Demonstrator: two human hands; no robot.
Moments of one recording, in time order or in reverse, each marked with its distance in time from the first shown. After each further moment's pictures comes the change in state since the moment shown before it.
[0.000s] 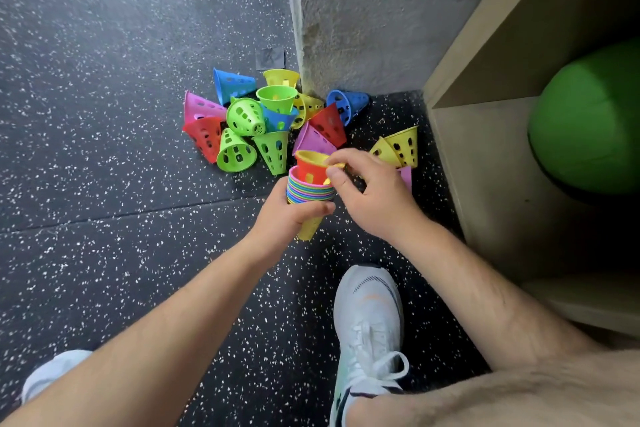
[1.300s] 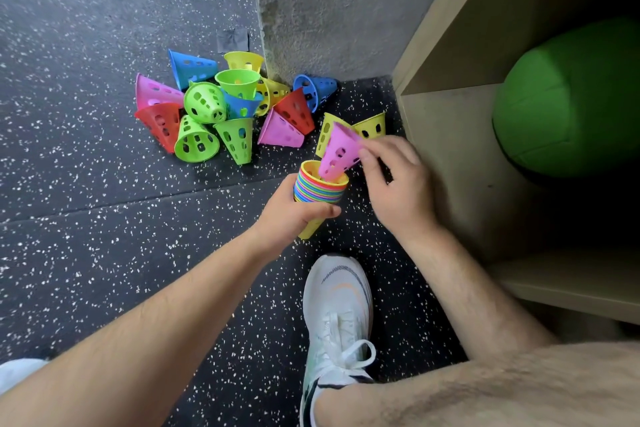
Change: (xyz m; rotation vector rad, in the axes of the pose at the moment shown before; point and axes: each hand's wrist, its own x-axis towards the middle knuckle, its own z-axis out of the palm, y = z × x) left_hand 0.011 -0.016 0.049 0.085 -0.108 -0.060; right_hand -0.025 0.047 -0.043 -0.189 0.408 -0.154
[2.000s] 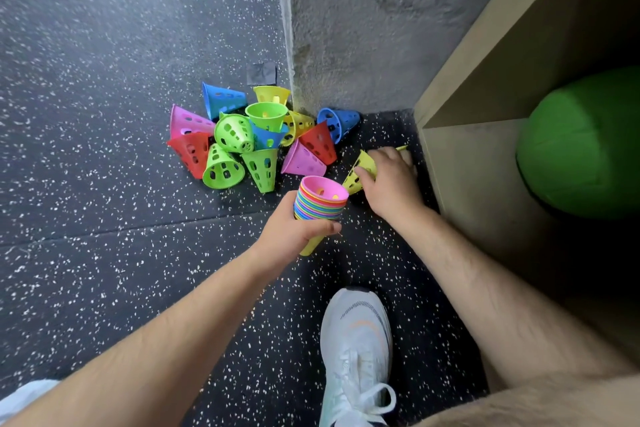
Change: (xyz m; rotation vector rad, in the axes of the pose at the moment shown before) left_hand 0.008 0.012 -0.032 -0.003 0.064 0.013; right_hand 0.056 0.034 0.065 -0.437 -0.397 0.267
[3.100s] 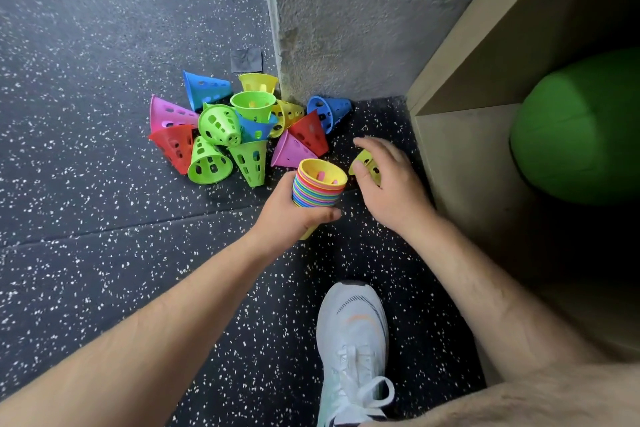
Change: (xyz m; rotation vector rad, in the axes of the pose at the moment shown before) left_hand 0.016 0.008 0.004 0.098 0.021 0.064; right_hand -0.031 -0.002 -0.028 0.304 0.019 -0.145
